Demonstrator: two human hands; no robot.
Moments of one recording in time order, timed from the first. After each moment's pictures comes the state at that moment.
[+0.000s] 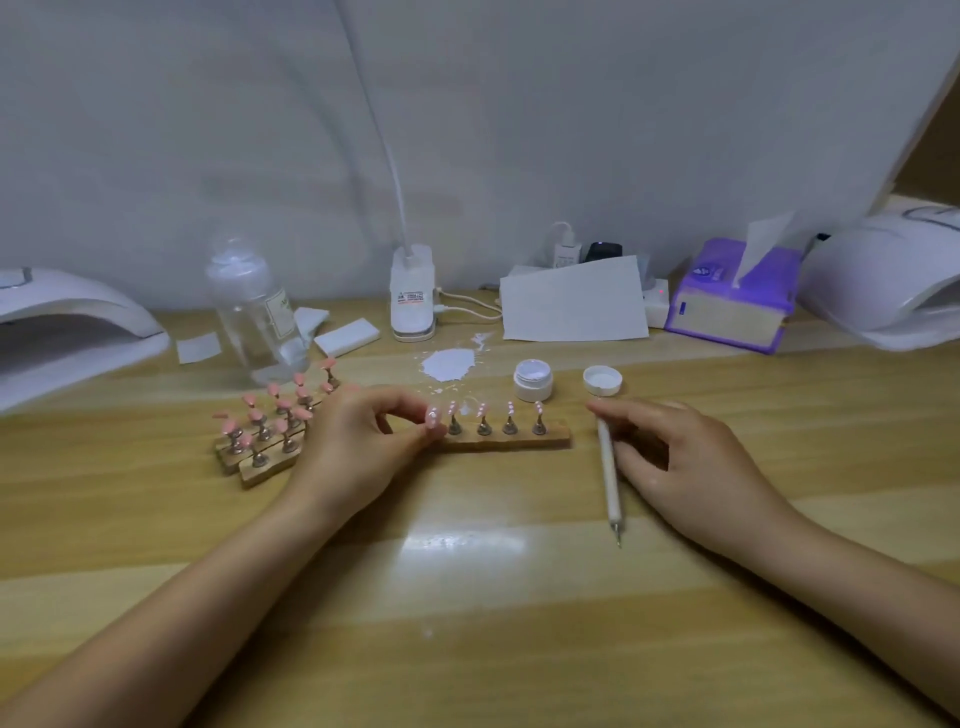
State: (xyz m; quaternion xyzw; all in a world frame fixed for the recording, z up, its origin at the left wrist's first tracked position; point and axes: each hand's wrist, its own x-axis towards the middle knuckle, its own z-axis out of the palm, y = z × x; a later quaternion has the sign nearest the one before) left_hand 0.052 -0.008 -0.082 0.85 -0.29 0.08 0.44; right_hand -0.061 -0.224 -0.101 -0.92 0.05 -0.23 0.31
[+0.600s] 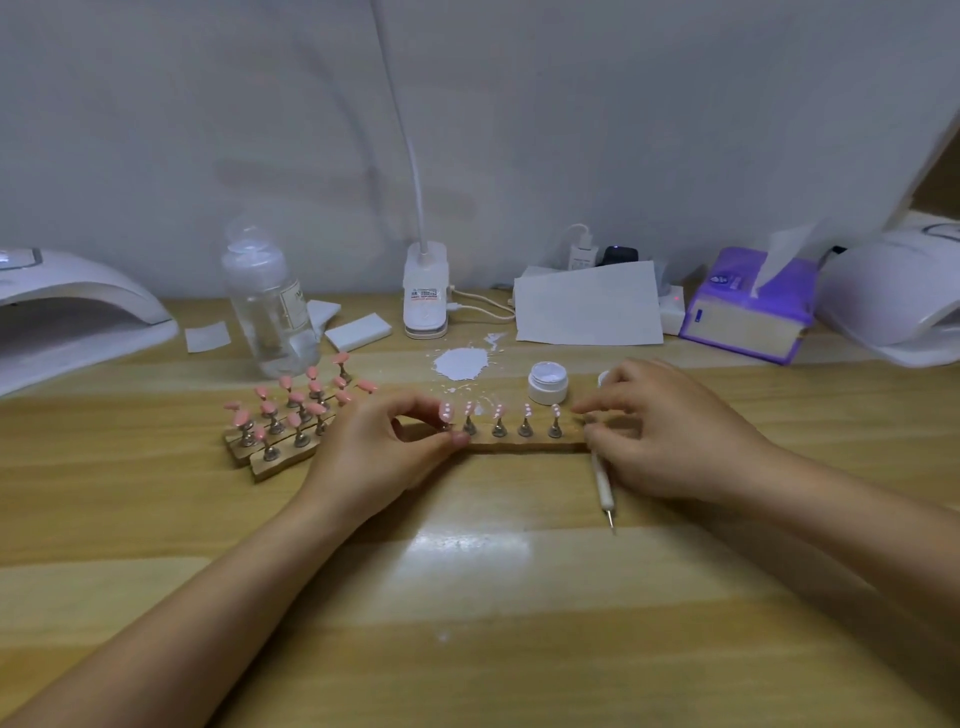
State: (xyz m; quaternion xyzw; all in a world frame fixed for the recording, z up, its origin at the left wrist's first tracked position) left_hand 0.057 -0.005 -0.094 0.83 -0.28 0.03 0.49; right_hand -0.028 -0.220 -0.075 -0.98 0.02 -0.13 0.15
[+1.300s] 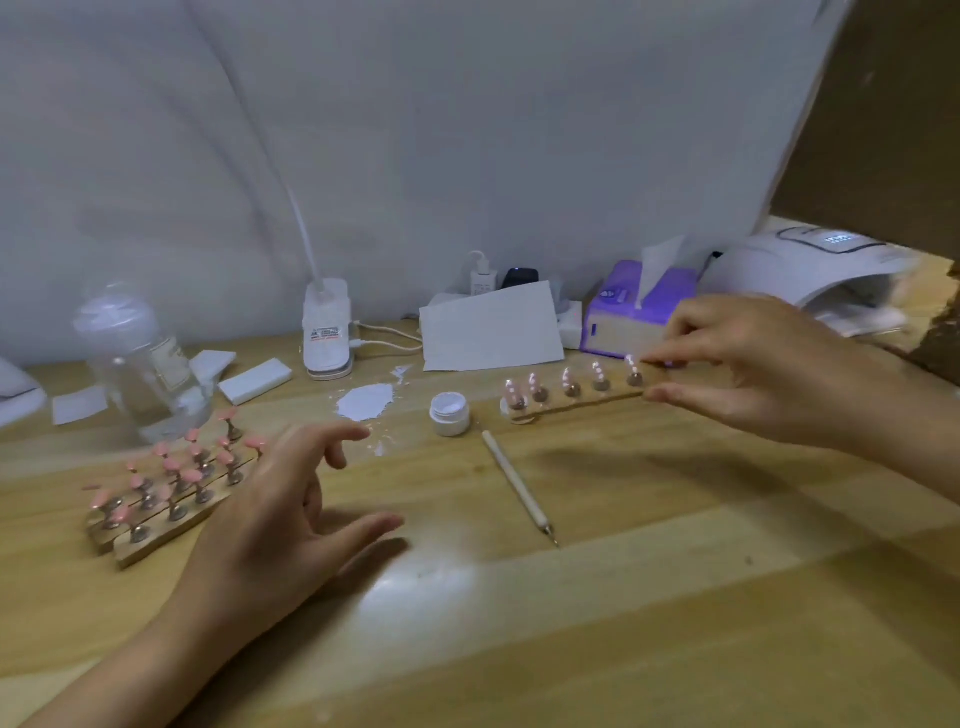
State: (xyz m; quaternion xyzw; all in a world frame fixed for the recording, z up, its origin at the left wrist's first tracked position) left_hand 0.043 -0.003 -0.090 0.83 -0.43 0.15 0.33; right_hand -0.094 -0.307 -0.012 -0.98 -0.04 -0.17 0.01
